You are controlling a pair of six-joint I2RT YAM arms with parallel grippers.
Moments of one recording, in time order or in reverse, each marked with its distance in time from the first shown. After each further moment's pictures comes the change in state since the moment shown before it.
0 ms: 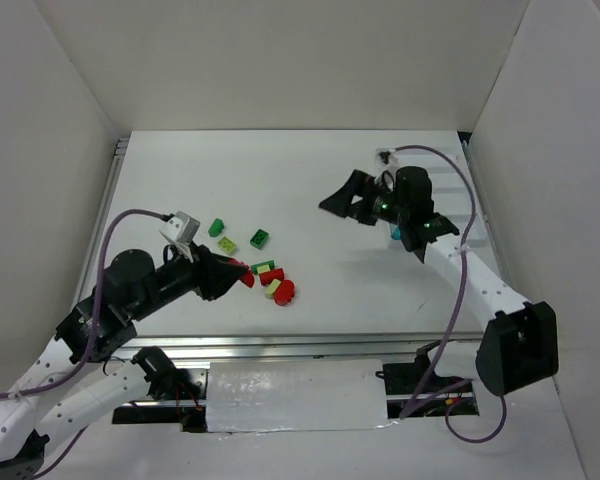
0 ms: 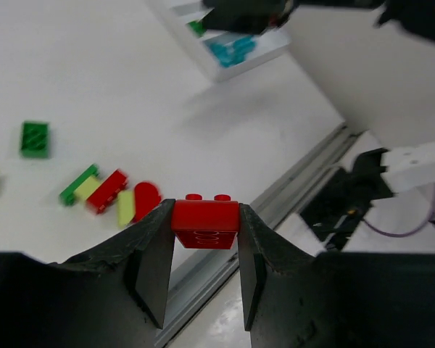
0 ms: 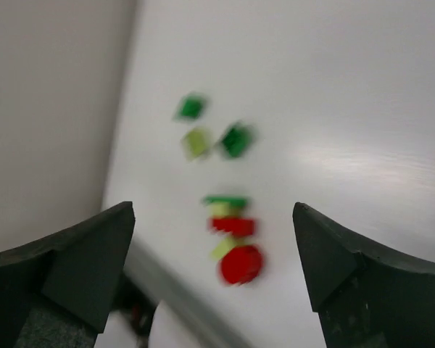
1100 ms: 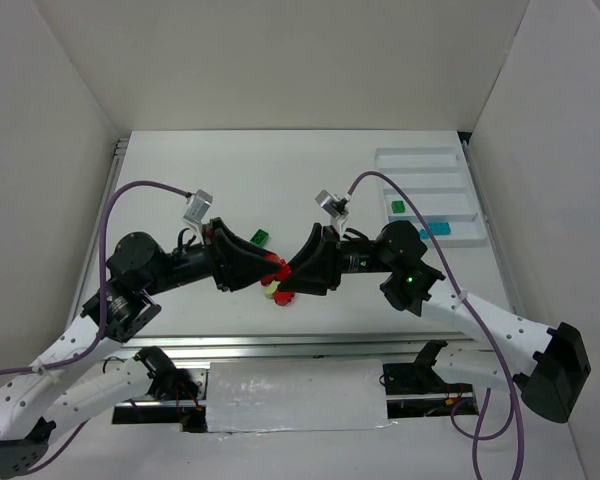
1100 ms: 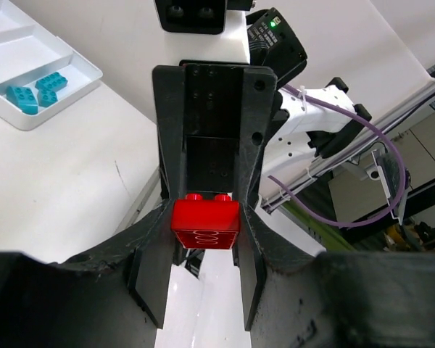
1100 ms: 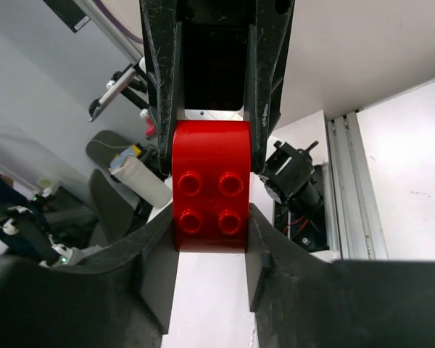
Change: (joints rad) left arm 0.009 0.156 0.024 0.515 0.481 -0.338; right arm 0.589 -0.271 -0.216 0.682 -0.465 0.114
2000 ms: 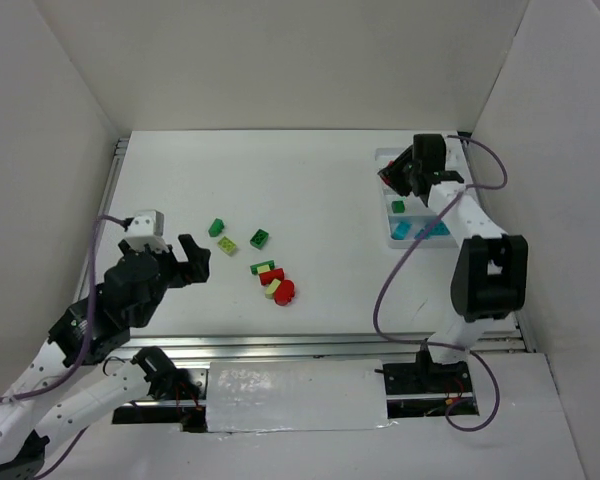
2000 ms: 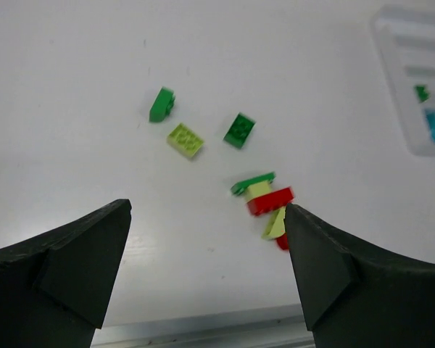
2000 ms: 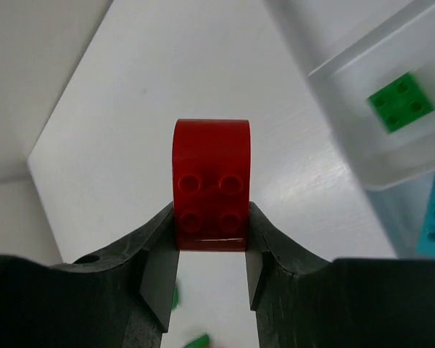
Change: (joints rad) left arm -0.004 -0.151 0.081 -0.695 -1.062 0.240; right arm -0.728 0.565 0.466 -0.799 0.745 0.056
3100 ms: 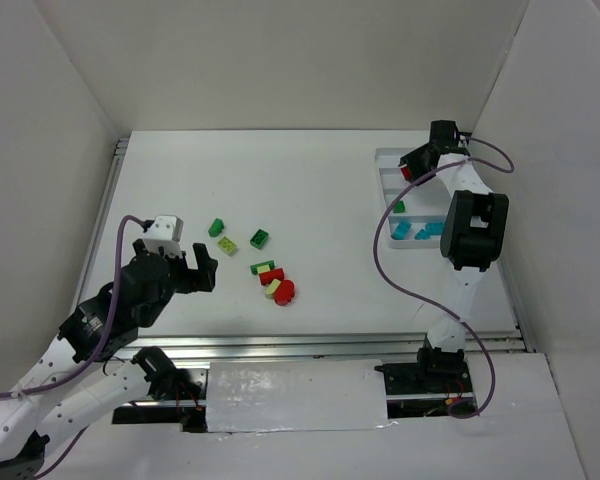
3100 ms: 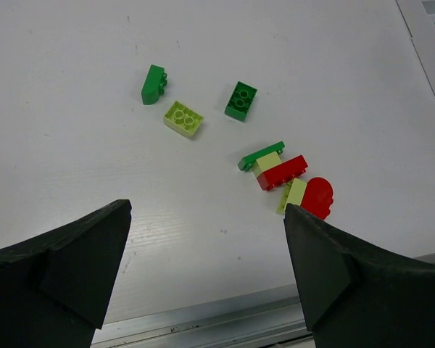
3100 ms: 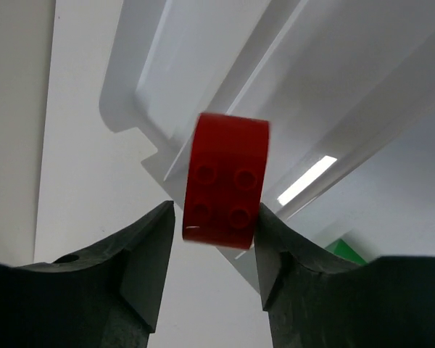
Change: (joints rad) left arm 0.000 0.002 -0.108 -0.016 0.078 0.106; right arm -0.208 0.594 0.576 -0.215 0.024 0.113
